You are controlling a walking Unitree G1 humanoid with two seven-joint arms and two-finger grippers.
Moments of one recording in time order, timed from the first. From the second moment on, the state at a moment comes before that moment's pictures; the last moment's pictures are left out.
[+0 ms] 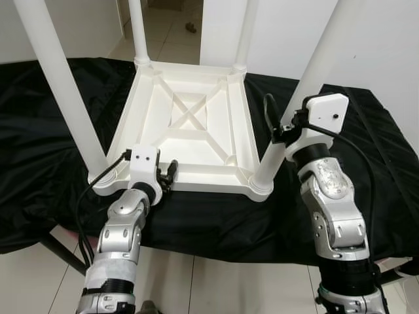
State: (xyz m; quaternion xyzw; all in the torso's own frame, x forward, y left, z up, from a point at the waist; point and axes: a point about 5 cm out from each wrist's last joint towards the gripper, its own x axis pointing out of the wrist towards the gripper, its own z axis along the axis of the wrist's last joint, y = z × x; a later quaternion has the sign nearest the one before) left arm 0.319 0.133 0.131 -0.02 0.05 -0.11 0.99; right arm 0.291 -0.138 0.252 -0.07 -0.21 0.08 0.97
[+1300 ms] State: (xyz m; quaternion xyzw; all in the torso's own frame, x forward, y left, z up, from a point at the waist) left arm 0.332 0.128 0.180 0.04 0.00 -0.10 0.99; right arm 0.293 -0.186 0.255 0.10 -0.19 -0.04 0.98
